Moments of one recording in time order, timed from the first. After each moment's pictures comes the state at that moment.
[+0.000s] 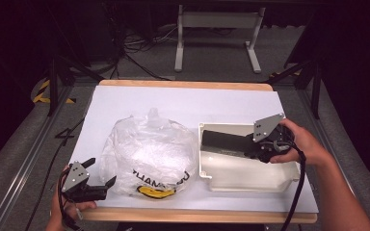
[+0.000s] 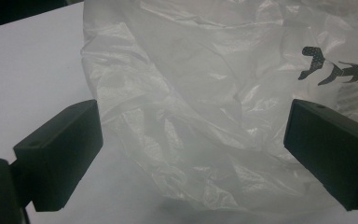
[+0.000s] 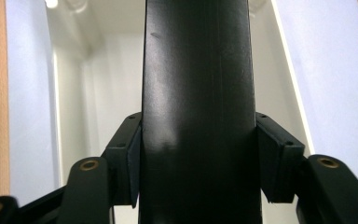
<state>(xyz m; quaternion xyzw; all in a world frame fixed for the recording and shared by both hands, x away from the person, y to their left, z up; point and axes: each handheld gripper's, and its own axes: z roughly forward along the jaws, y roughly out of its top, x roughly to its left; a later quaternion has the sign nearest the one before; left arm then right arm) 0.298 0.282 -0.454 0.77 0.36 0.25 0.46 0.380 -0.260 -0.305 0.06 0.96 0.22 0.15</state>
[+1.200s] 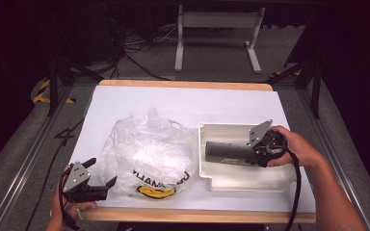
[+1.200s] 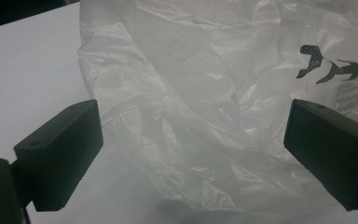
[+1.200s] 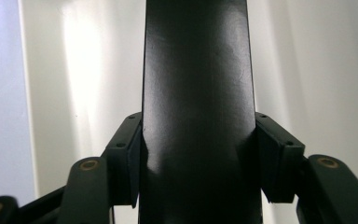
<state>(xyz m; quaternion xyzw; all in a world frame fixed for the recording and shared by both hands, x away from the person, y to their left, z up) 0.298 0.280 -0.454 0.78 0.35 0.25 0.46 0.399 -0.266 -0.354 0.07 0.98 0.17 0.10</state>
